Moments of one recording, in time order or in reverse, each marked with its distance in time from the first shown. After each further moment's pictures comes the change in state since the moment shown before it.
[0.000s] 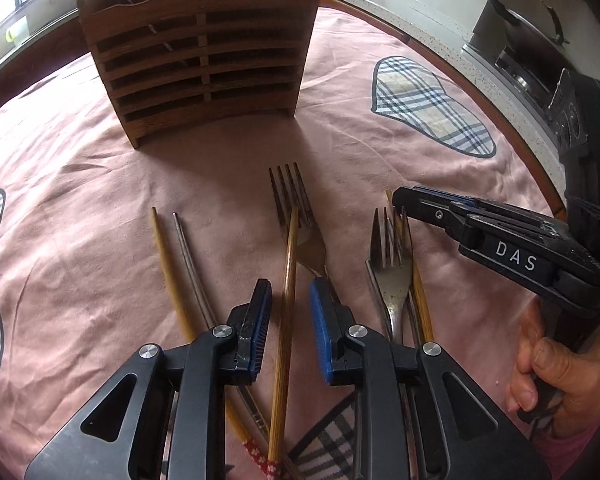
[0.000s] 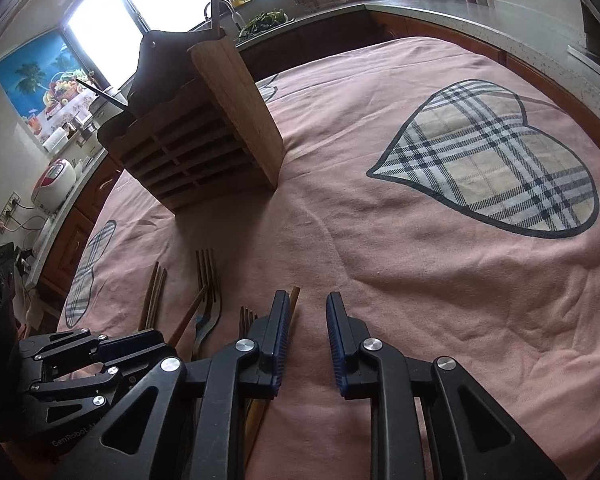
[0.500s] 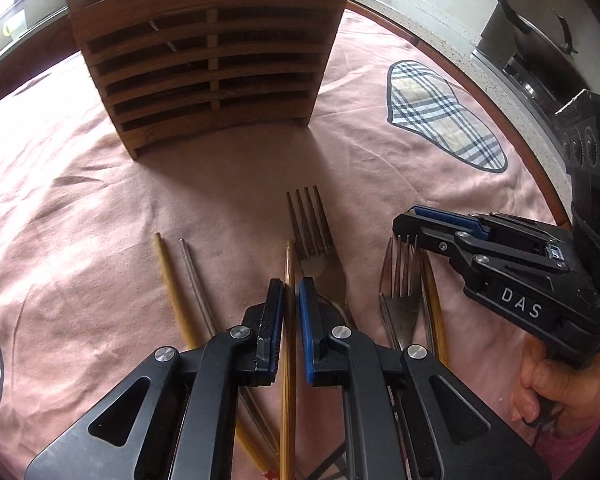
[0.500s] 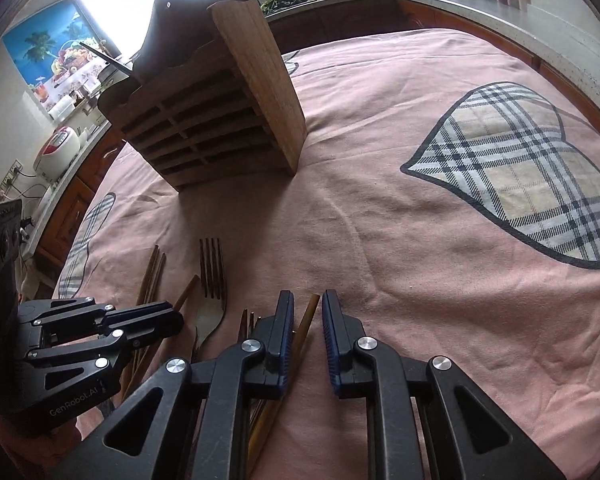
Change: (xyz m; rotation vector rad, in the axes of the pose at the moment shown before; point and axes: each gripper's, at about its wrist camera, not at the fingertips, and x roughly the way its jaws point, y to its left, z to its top) left arm 0.009 0.010 0.016 -0.007 0.007 -0.012; right arm 0.013 0.013 0.007 -0.091 0.064 0.007
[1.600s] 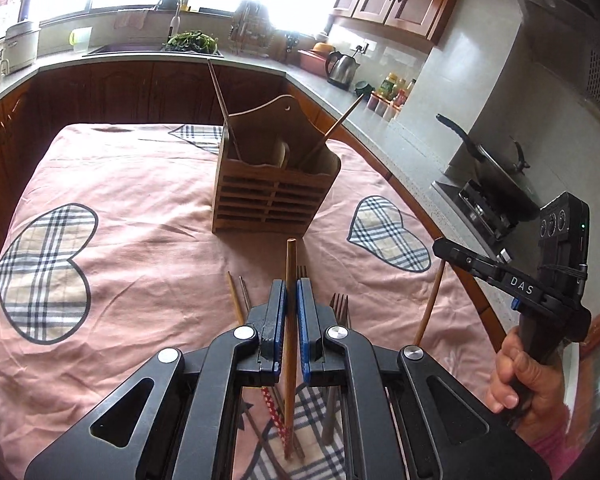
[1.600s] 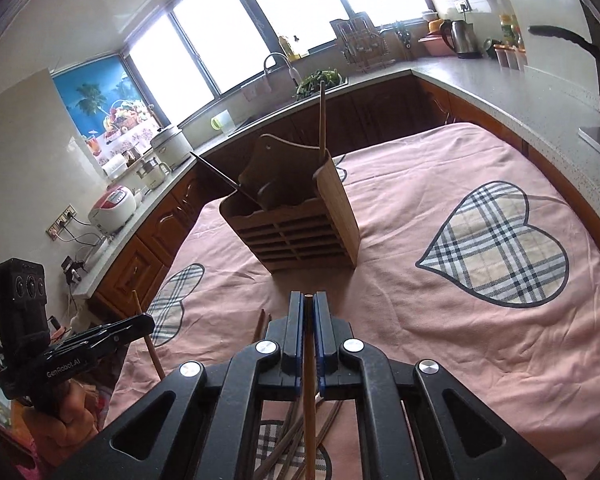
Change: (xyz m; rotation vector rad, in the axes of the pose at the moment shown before) left arm -0.180 0.036 -0.053 -0.198 -0.397 -0.091; right arm -0.143 0.027 0.000 0.007 -0.305 0.146
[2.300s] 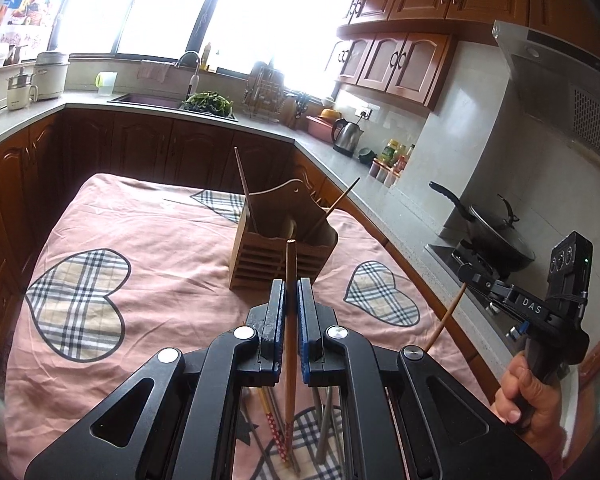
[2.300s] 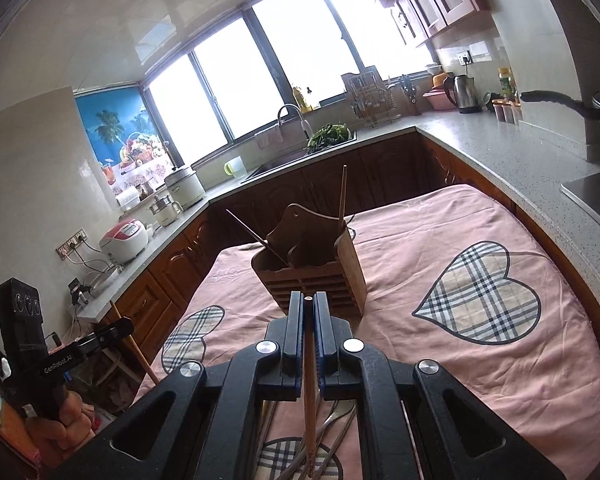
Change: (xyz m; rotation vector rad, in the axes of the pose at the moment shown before) left arm -0.069 0.006 0.002 -0.035 -0.246 0.017; right arm -0.061 0.021 0.011 -0.034 -0.194 0.006
